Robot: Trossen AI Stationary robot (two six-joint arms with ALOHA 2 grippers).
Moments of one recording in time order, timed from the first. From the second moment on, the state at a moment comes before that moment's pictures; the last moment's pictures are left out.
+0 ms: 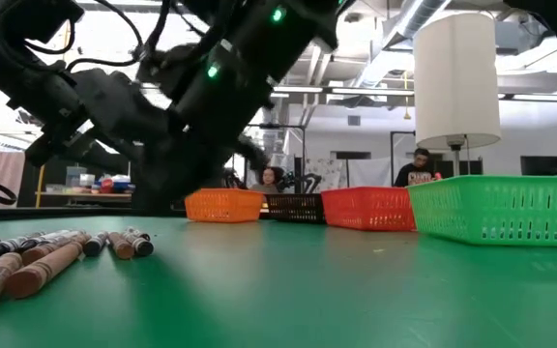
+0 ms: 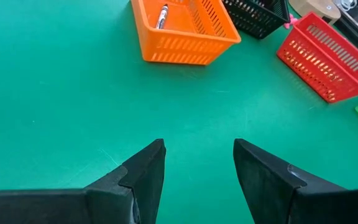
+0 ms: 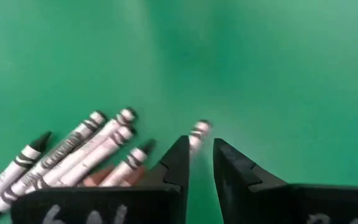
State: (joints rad) left arm -0.18 0.78 0.29 -0.22 -0.72 -1.04; right arm 0.28 2.31 1.82 -0.33 0.42 0.54
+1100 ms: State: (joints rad) left arm -0.18 0.78 0.29 -0.21 -0.72 -1.04; right arm 0.25 2.31 1.83 -0.54 0.32 0.52
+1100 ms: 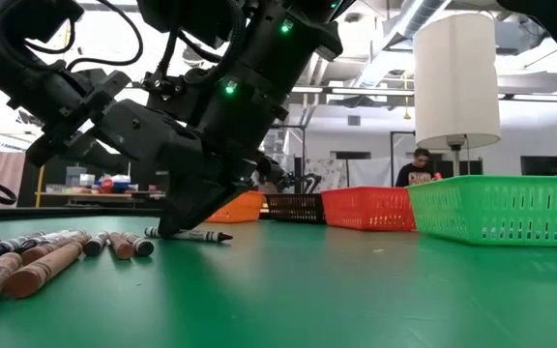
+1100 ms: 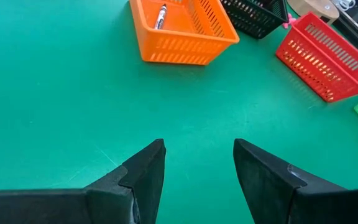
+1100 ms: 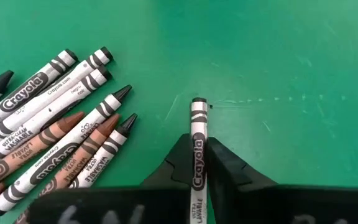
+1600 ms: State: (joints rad) left arm -0.18 0.78 0.29 -0.21 -0.72 -1.04; right arm 0.25 2.30 1.82 -0.54 0.31 0.51
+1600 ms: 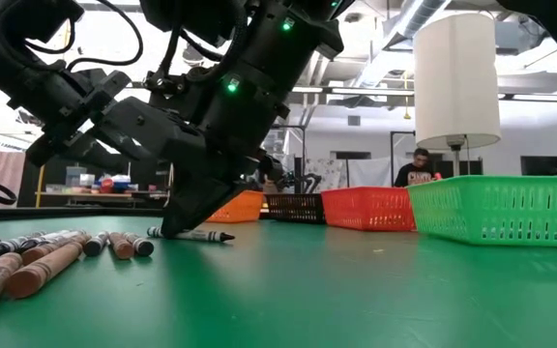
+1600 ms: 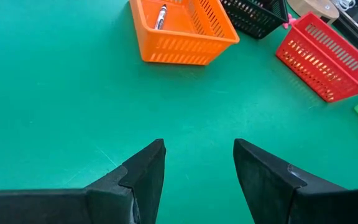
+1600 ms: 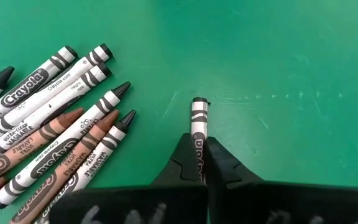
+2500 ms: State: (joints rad) left arm -0.18 0.78 0.29 -0.22 -0.72 -0.99; right arm -0.05 2.14 1.82 -0.53 0.31 0.23
